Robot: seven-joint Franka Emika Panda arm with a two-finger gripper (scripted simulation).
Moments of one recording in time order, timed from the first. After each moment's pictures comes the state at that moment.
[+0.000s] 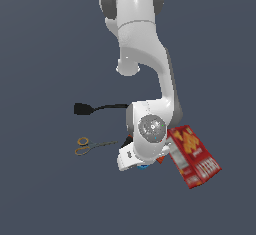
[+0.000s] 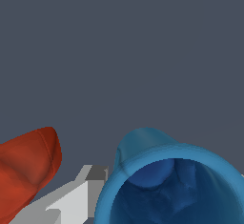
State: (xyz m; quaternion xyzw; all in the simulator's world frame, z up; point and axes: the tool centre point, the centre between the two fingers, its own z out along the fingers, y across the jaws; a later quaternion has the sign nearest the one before) arm 0.143 0.060 0.040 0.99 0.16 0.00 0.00
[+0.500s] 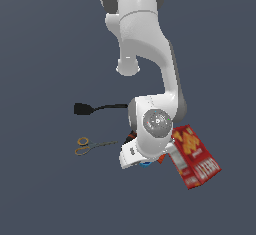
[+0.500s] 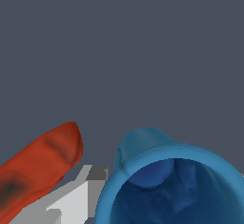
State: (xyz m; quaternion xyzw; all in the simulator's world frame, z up) arm 0.140 0.068 0.062 0.99 0.16 0.00 0.00
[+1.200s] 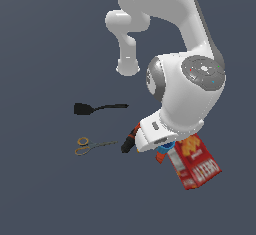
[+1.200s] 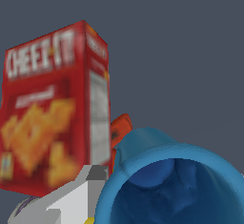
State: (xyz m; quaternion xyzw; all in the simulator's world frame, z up) arm 0.127 0.120 0.193 0.99 0.16 0.00 0.00
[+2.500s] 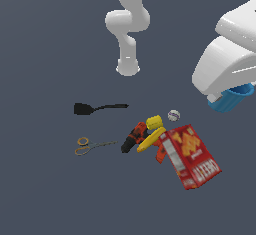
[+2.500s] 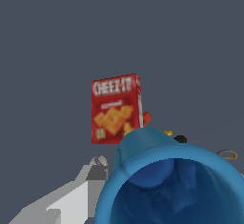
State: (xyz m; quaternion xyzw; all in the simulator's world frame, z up) arm 0.112 0.206 0.413 0.99 0.16 0.00 0.00
